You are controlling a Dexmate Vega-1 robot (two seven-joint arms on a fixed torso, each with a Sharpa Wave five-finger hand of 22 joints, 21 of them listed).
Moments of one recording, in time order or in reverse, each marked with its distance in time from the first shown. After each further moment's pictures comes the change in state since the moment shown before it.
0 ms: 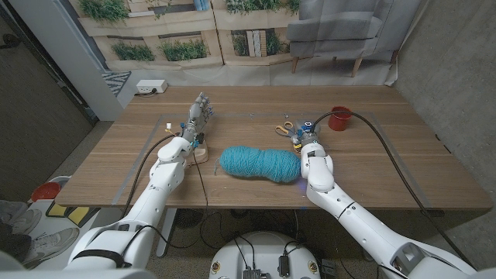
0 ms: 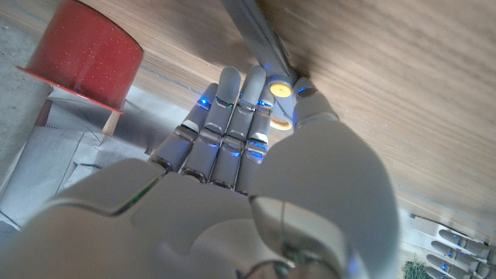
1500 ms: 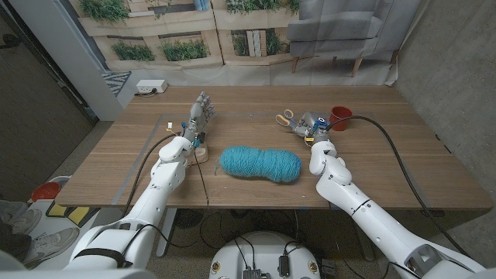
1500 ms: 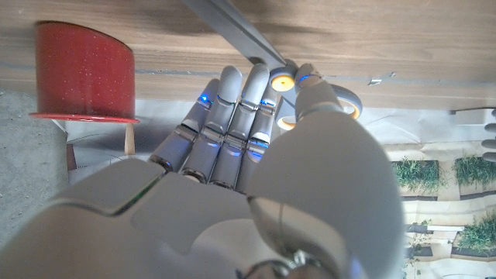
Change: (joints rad) left arm -0.006 -0.004 0.005 0.004 0.003 -0.003 0.001; left_hand 0.000 0.000 -0.008 0.000 0.000 0.000 0.000 0.000 0.000 0.000 0.000 0.000 0.000 0.000 0.000 0.000 0.000 0.000 0.000 -0.001 0.000; right arm -0.022 -0.063 0.080 -0.080 0.492 0.088 -0.327; right_hand 0.006 -0.006 0.004 0.004 0.017 0.028 -0.014 0.006 0.000 0.045 0.002 0.017 0.016 0.045 -0.013 0.008 0.023 0.019 -0.005 0.064 0.019
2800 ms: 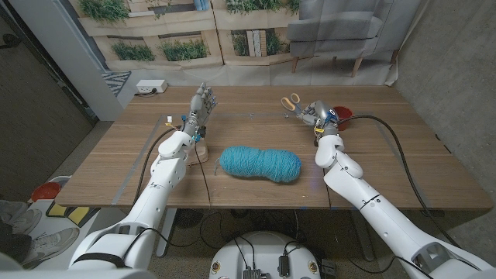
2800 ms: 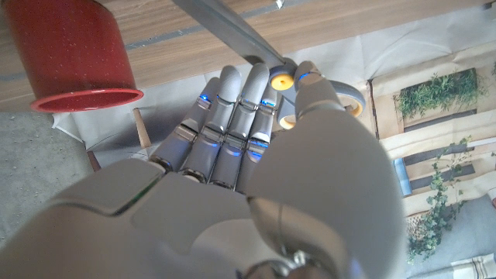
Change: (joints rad) left arm 0.026 -0.006 -0.007 -0.107 -0.027 0.007 -0.023; left_hand 0.000 0.000 -0.003 -0.003 0.000 0.000 0.000 0.000 0.000 0.000 0.000 0.000 0.000 0.000 0.000 0.000 0.000 0.000 0.000 -0.004 0.000; right arm -0.002 -0.019 0.075 -0.035 0.263 0.108 -0.164; right_hand 0.009 -0.009 0.006 -0.006 0.015 0.004 0.003 0.000 0.000 0.005 0.006 0.000 0.008 0.010 0.004 0.005 0.000 -0.004 0.004 0.034 0.000
